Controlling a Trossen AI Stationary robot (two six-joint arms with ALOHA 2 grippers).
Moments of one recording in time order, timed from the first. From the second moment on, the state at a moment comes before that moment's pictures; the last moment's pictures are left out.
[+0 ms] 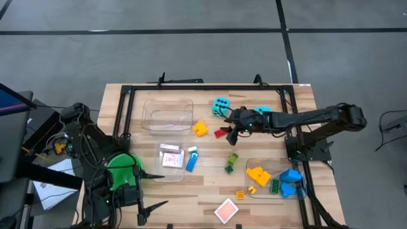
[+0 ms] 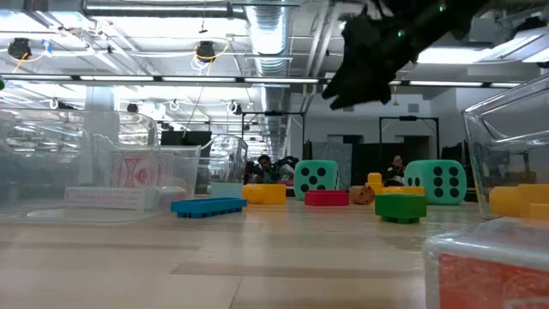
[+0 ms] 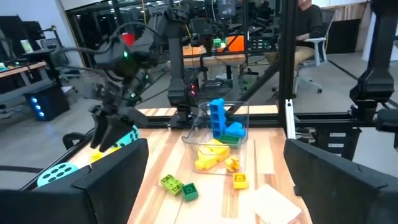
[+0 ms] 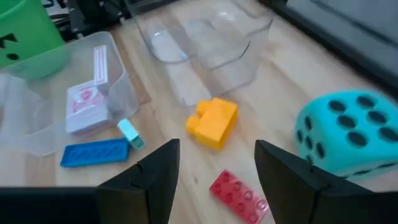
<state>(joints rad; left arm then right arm) -1.08 1.41 1.07 0.12 -1.31 -0.13 -0.07 1.32 0.79 -0.08 0.23 0.34</state>
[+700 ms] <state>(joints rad) -1.05 1.41 1.07 0.10 -1.18 -0.15 -0.11 1.72 0.96 -0.21 0.16 0.03</state>
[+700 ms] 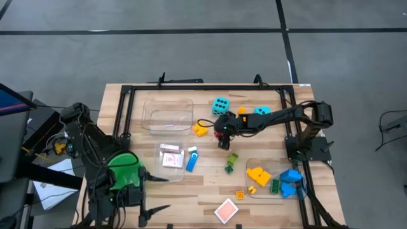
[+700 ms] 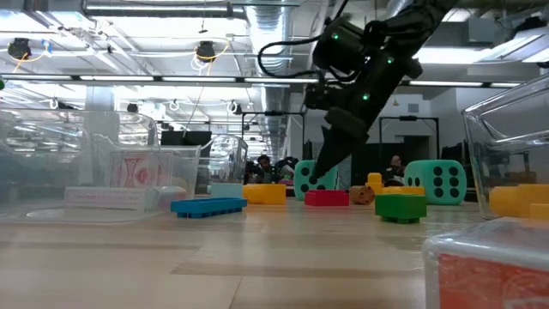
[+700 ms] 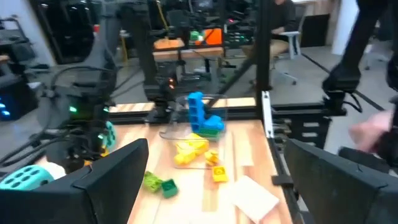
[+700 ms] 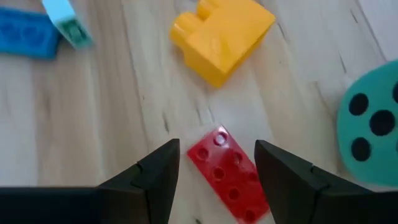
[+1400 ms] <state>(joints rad) -1.05 1.41 1.07 0.09 -1.17 -0.20 -0.10 1.81 0.94 -0.15 0.19 -0.27</state>
